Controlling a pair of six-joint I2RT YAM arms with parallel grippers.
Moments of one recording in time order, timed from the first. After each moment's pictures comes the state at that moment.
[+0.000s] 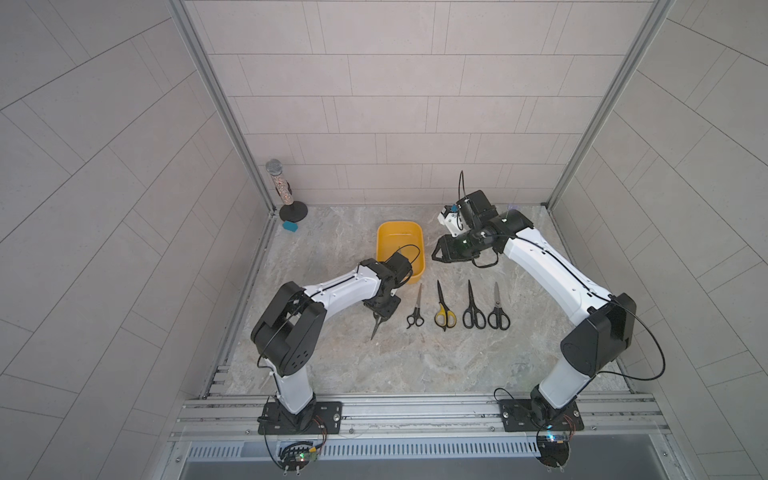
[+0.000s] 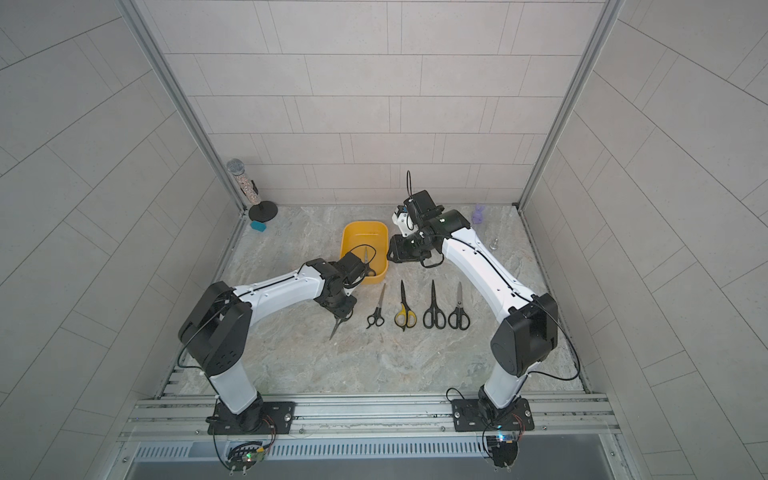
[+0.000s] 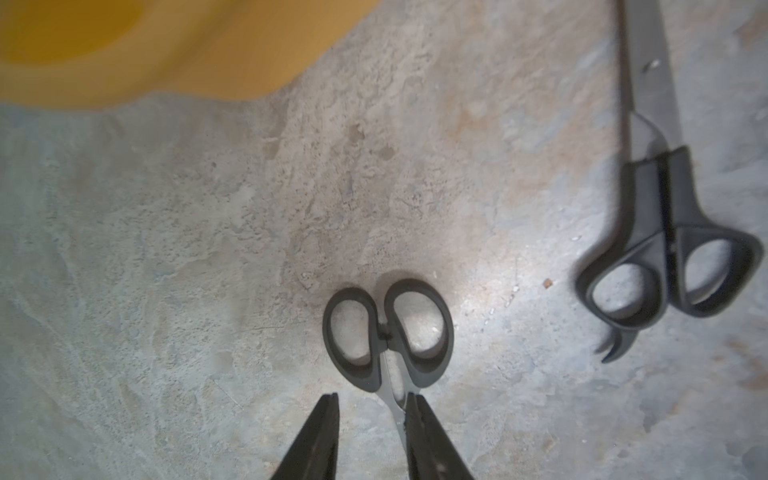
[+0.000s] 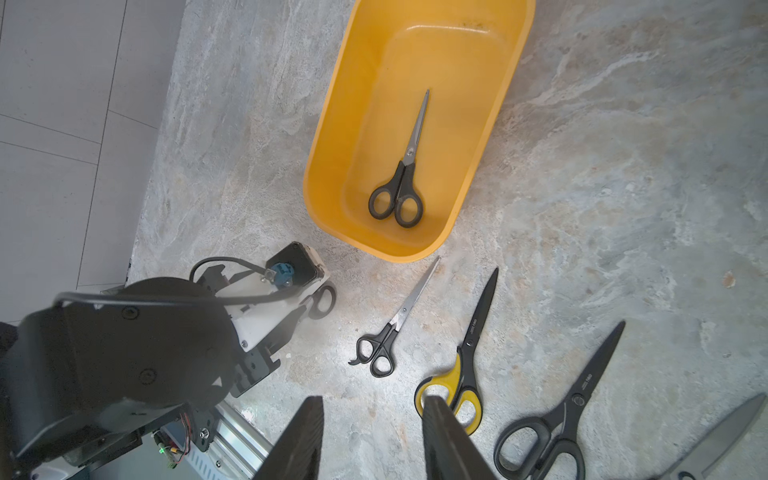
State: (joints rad) left arm -0.67 1.77 1.20 -0.87 -0.14 -0.10; right arm 0.44 1.68 1.69 -1.02 -0.32 0.29
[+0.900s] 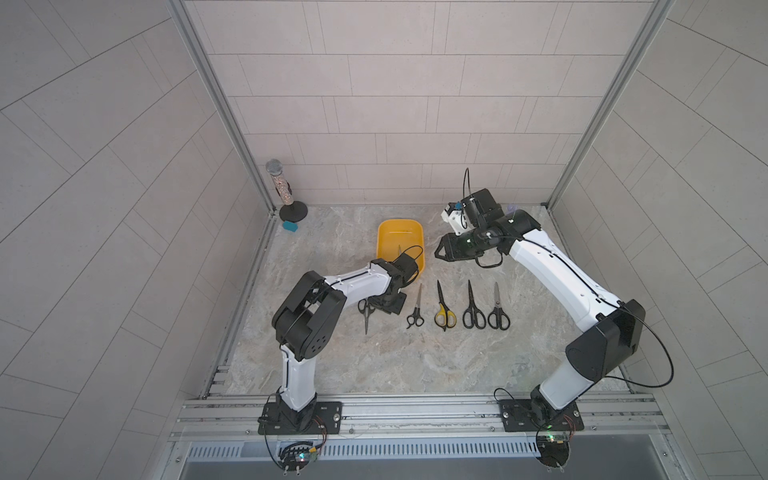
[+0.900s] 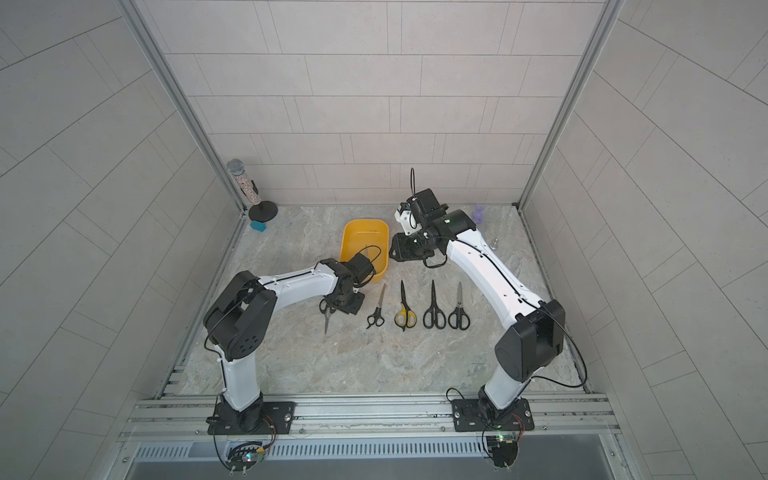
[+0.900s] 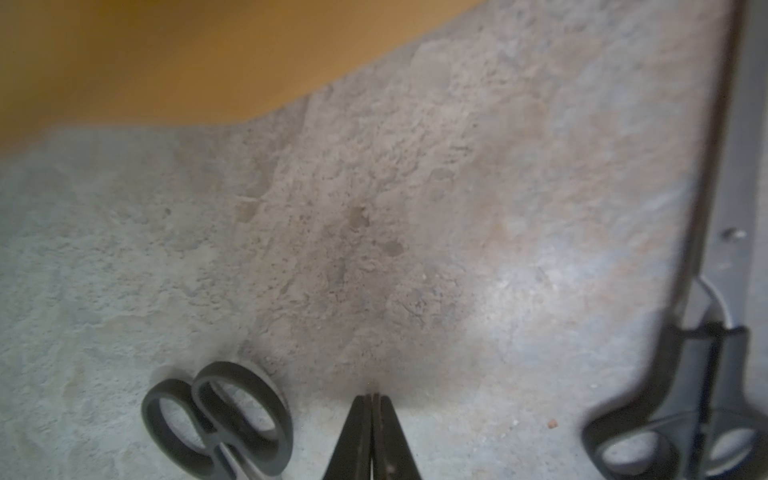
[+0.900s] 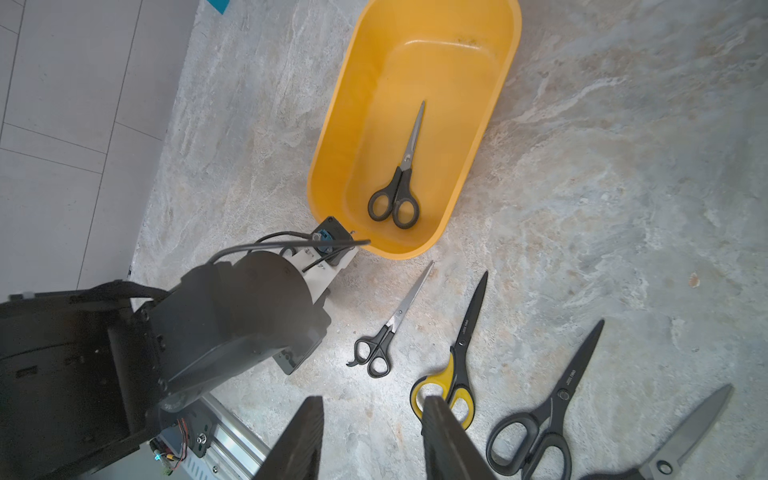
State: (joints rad) left arm -0.66 1.92 1.27 -0.81 -0.12 -0.33; right arm 0.44 1.63 1.69 -1.03 -0.30 0.29
